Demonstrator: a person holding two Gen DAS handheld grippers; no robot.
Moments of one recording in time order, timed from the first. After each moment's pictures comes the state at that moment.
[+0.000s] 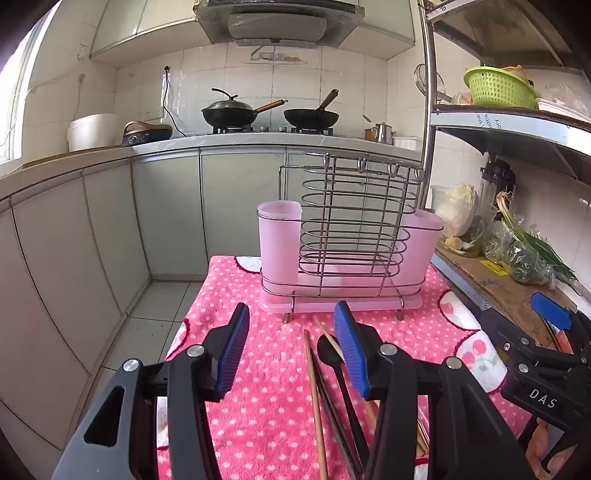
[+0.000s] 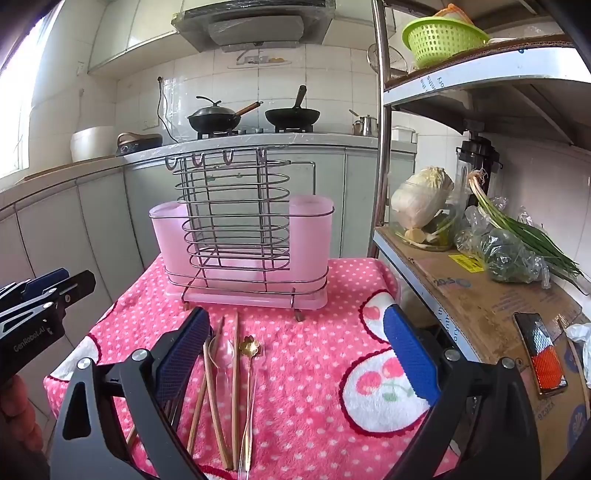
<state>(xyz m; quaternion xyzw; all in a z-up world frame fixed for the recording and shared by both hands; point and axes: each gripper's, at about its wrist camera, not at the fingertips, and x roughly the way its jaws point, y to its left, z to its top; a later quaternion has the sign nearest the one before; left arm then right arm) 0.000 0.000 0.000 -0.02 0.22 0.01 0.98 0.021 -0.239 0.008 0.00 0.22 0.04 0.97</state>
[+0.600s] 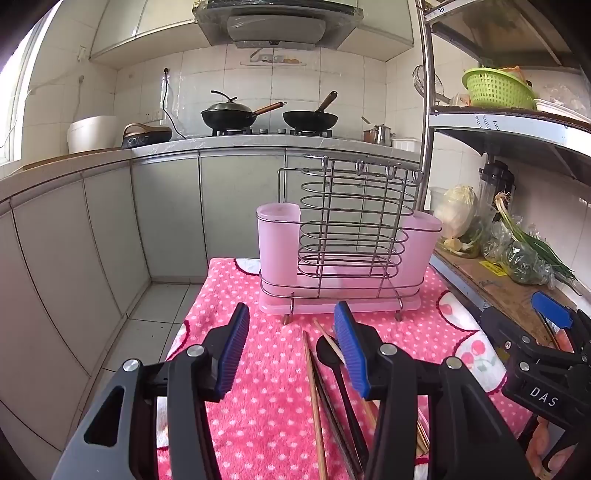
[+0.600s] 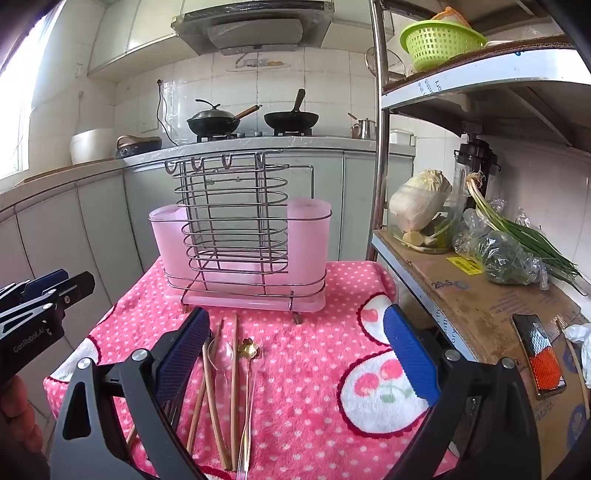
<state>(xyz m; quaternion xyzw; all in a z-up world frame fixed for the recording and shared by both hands) 0.000 -0.002 -0.005 -0.02 0.22 0.00 0.98 0.017 -0.240 0.010 -0.01 0.21 0.04 0.98</state>
